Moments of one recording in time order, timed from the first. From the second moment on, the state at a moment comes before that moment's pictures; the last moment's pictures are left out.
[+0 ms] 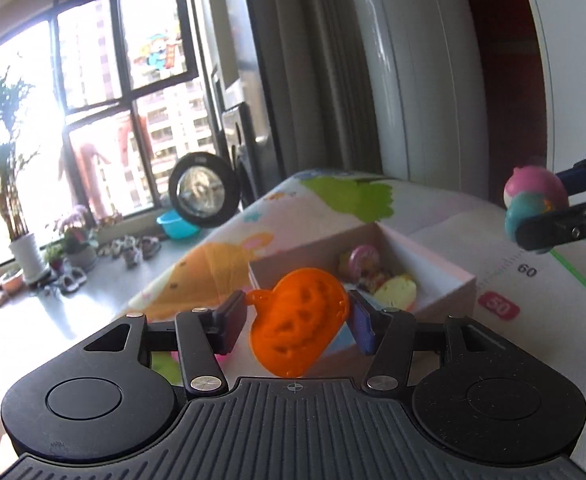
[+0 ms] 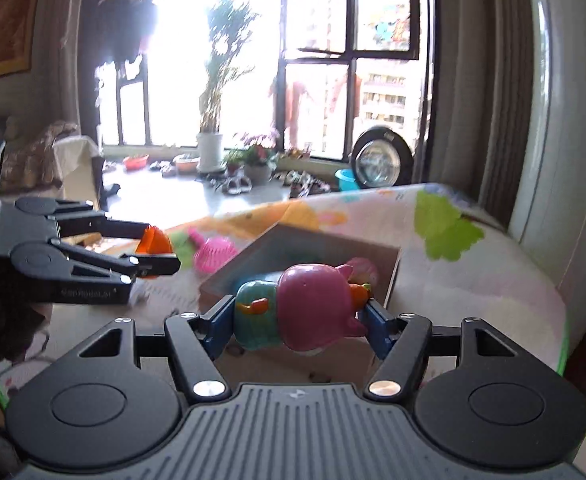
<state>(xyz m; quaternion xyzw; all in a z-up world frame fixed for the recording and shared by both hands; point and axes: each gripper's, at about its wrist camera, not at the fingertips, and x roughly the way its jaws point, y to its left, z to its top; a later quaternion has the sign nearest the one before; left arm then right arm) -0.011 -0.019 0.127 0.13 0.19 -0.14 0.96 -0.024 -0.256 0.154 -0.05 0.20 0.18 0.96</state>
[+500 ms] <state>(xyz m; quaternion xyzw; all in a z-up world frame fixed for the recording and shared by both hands) 0.041 -0.010 0.087 0.08 0.24 -0.15 0.96 0.071 -0.268 0.136 0.00 0.28 0.15 0.95</state>
